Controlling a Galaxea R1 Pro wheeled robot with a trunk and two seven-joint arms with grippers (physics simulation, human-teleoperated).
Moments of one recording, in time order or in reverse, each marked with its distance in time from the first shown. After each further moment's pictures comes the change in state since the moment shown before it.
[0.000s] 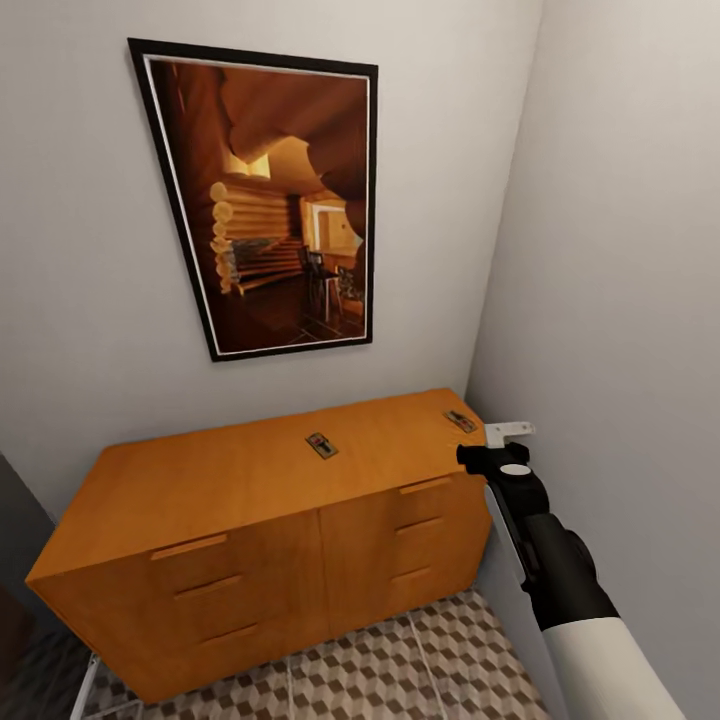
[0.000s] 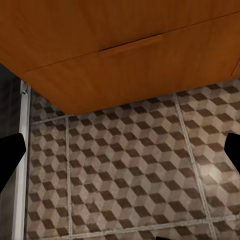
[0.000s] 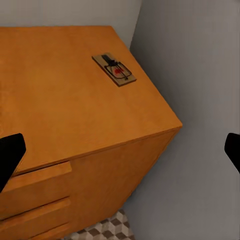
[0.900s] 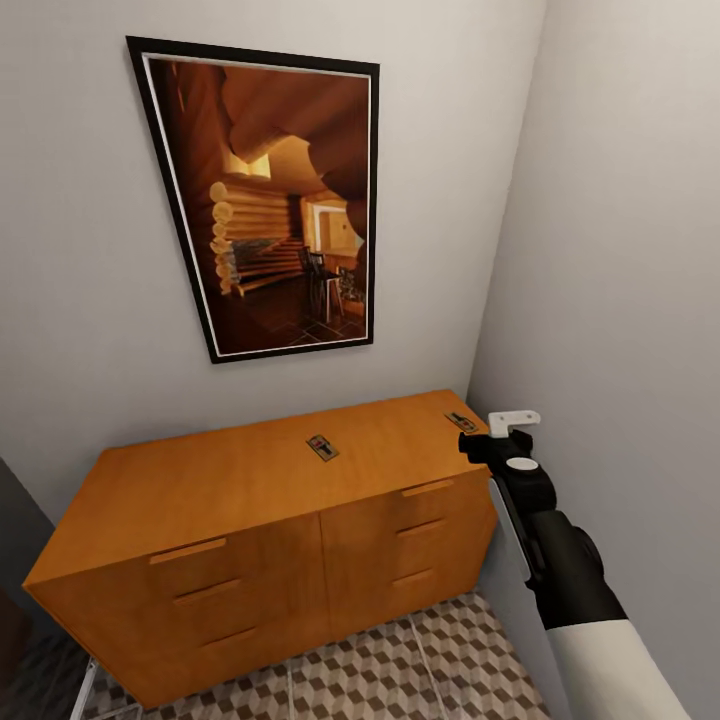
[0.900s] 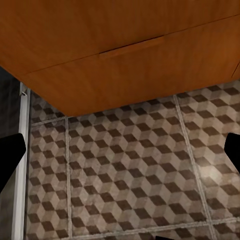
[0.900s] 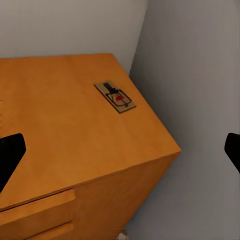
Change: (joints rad) left arm 0.002 -0.002 0.000 0.000 0.000 0.000 0.000; right arm 0.001 -0.006 0.004 -0.078 0.000 0.001 0.011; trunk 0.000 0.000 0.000
